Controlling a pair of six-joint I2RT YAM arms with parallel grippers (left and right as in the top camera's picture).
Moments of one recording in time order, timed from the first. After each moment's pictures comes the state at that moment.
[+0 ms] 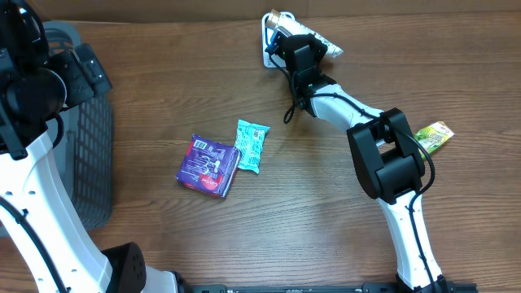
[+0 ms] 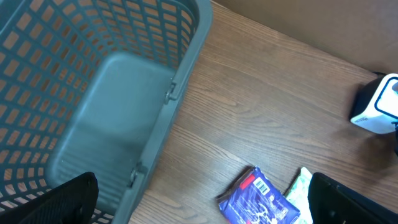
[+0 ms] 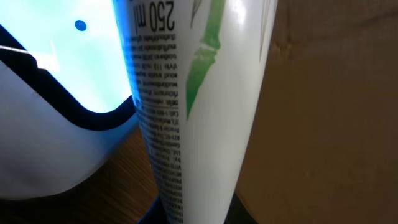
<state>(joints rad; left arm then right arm) 0.24 1.66 2.44 -1.65 -0.12 -0.23 0.45 2.46 1.81 0.18 0.59 -0.90</state>
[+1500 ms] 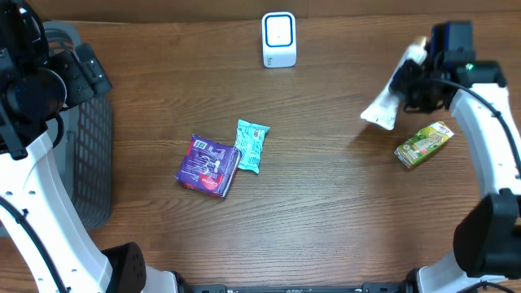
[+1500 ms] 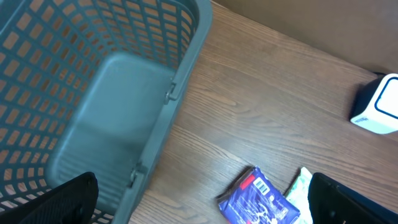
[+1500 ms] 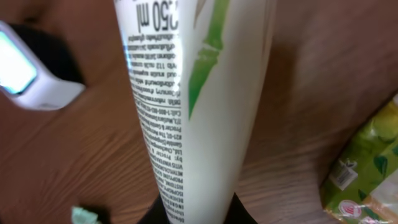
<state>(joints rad) 0.24 1.66 2.44 -1.65 -0.12 -0.23 -0.04 1.76 1.49 -0.84 -0.20 0.59</state>
